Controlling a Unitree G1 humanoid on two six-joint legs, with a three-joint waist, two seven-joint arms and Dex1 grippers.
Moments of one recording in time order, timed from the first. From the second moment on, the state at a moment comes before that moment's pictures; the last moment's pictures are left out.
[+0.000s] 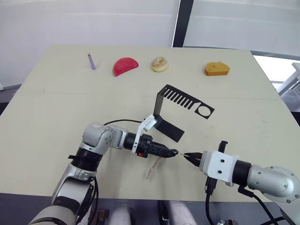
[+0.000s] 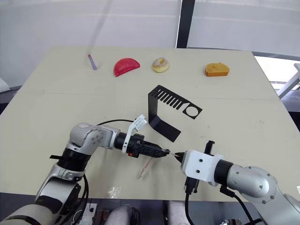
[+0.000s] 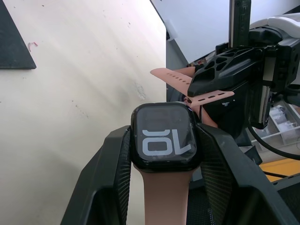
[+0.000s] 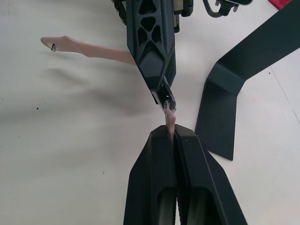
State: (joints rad) left arm -0.70 0.35 -0.21 0.05 -0.66 1.33 -0.97; right arm 0.13 -1.01 0.00 -0.96 0.25 0.53 0.62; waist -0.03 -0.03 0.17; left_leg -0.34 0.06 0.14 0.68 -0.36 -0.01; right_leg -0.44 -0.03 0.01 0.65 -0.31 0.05
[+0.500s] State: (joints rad) left arm -0.70 0.34 -0.20 0.05 -0.66 1.33 -0.97; right arm 0.10 -1.00 0.02 -0.96 0.25 0.56 0.62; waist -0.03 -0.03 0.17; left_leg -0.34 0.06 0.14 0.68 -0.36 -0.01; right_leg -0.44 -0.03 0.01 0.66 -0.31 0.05
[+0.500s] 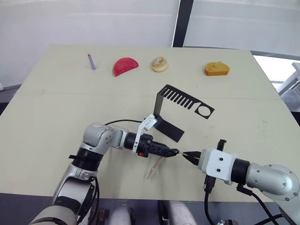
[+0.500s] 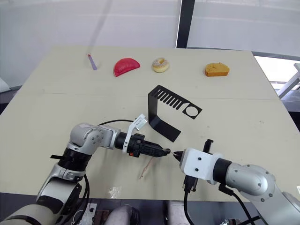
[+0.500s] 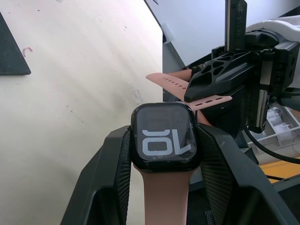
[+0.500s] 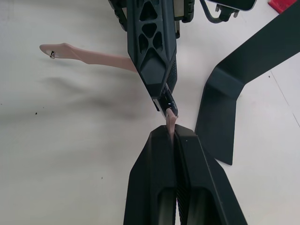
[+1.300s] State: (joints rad) left arm -0.70 0.33 -0.20 0.05 -0.67 1.32 -0.97; right arm 0.10 -0.99 0.02 -0.96 0.26 0.59 0.62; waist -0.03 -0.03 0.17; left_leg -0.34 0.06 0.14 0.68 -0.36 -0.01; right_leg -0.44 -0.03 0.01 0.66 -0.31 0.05
